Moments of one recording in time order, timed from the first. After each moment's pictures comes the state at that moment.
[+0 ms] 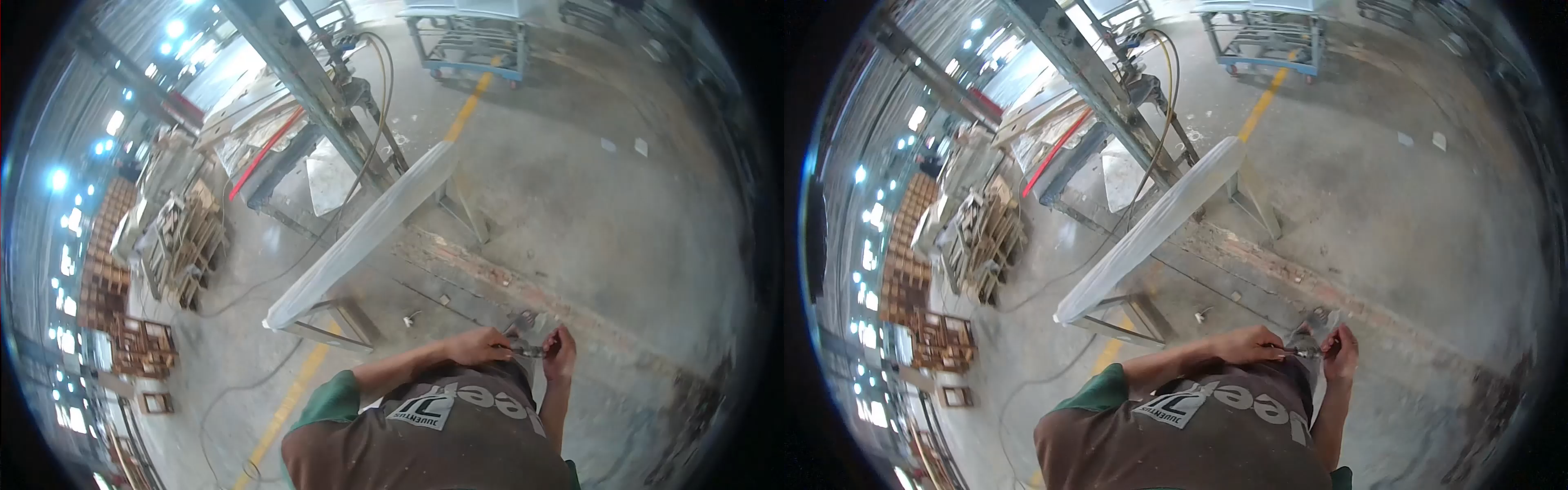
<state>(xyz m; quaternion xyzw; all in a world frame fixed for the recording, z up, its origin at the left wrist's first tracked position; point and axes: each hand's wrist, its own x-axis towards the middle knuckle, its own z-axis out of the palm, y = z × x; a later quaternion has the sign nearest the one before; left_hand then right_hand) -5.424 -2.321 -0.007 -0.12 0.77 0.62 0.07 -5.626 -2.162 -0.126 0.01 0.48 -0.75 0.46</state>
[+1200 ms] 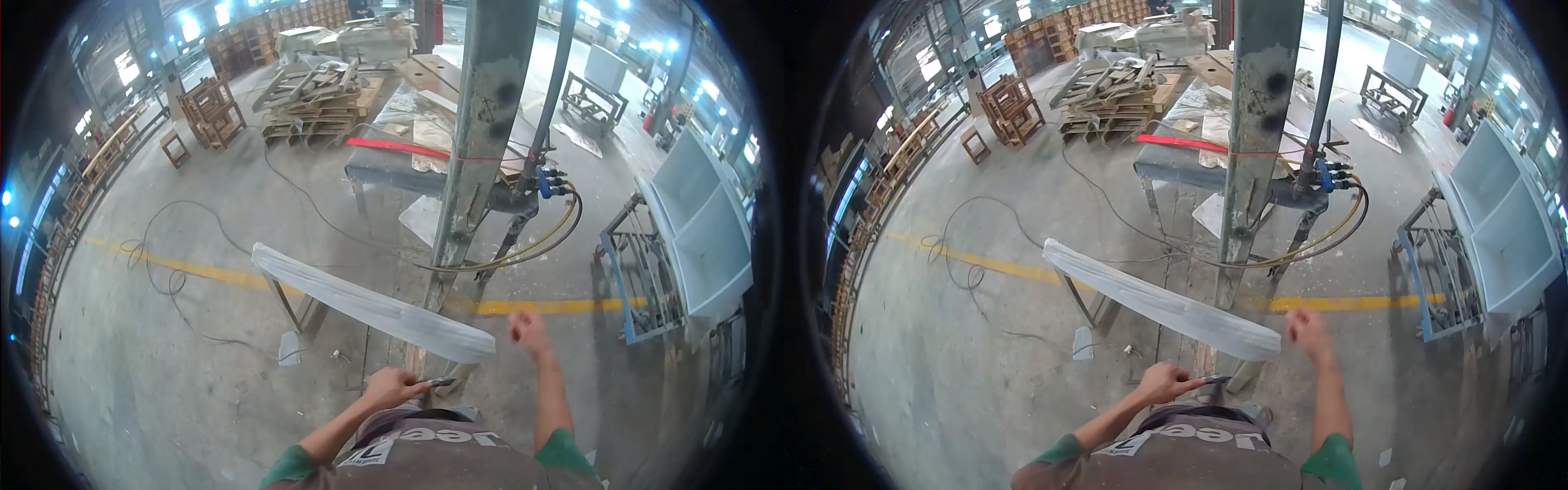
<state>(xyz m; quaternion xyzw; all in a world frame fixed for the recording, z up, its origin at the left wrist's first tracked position) -5.505 -2.590 0.026 -0.78 0.46 0.36 -0.23 -5.695 -2.897 0.012 -0.69 0.40 -0.17 0.58</state>
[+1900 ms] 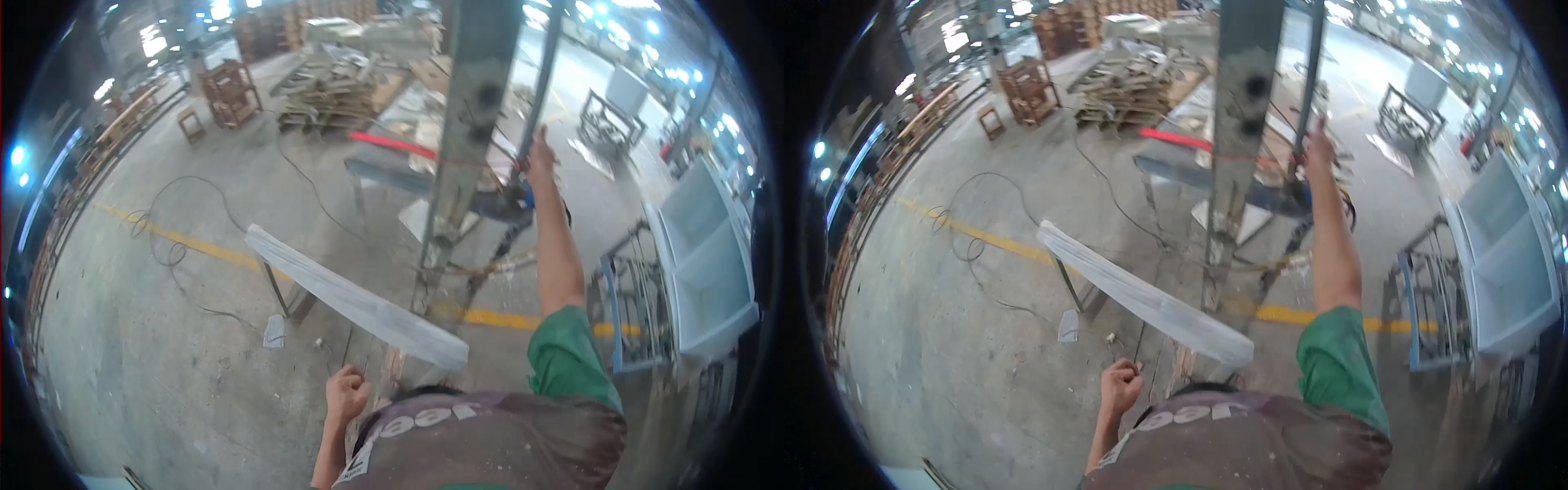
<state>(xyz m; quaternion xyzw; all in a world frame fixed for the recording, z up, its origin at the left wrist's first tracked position) -5.571 -2.579 0.023 -0.84 0.25 0.10 -0.48 -5.463 -3.143 0.217 -0.51 0.38 -0.43 0.63</state>
